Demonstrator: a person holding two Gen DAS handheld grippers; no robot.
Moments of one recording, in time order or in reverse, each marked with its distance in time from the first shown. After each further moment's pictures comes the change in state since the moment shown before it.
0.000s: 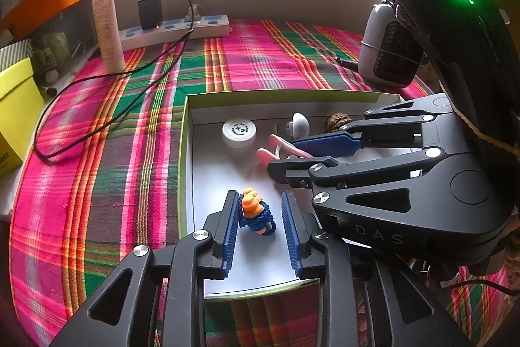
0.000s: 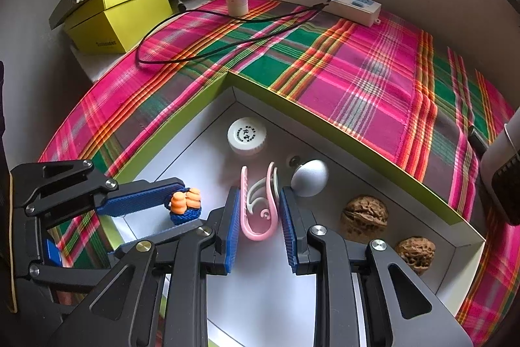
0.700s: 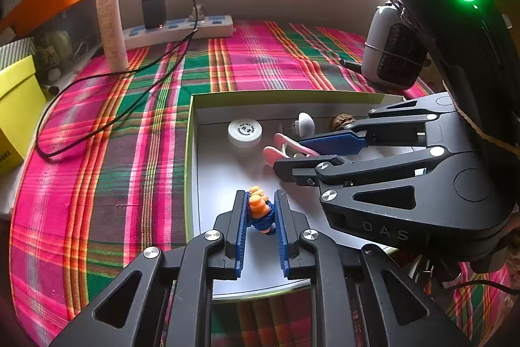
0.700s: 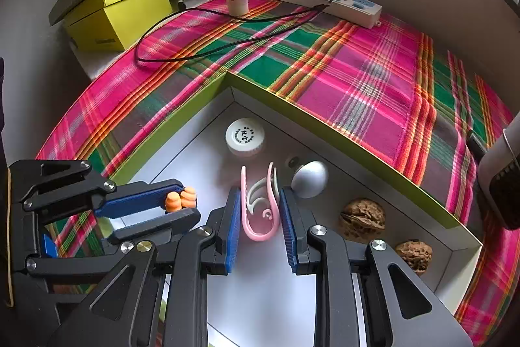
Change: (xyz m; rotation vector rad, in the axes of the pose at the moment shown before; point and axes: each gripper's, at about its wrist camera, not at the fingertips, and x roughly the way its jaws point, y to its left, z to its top) left arm 0.001 0.004 0.001 -0.004 -0.002 0.006; right arm 0.000 0.000 0.001 -0.018 0.000 -0.014
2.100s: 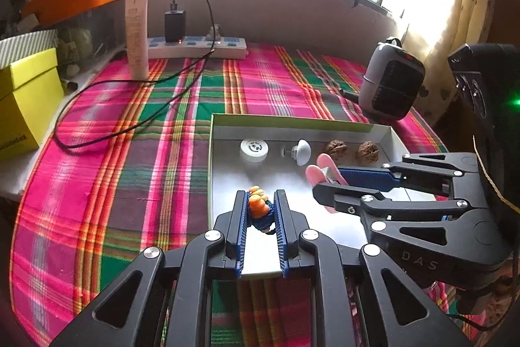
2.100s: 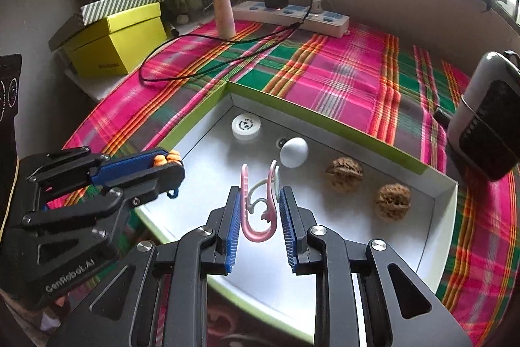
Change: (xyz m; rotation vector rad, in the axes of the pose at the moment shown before) left arm -0.032 0.009 -0.004 -0.092 -0.085 -0.016; right arm -0.038 0.008 -0.026 0.092 -0.099 -0.047
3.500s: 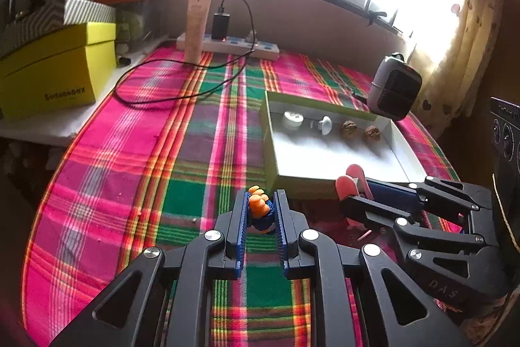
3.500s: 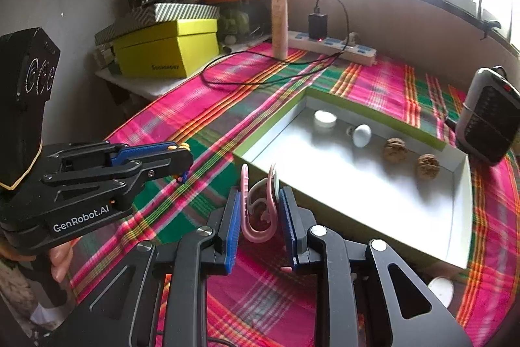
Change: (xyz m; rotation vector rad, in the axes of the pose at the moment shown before) left arm -0.073 0.038 -0.055 -0.085 -0.058 0.032; right arm -0.046 0.075 -0.059 -0.039 -0.185 0.018
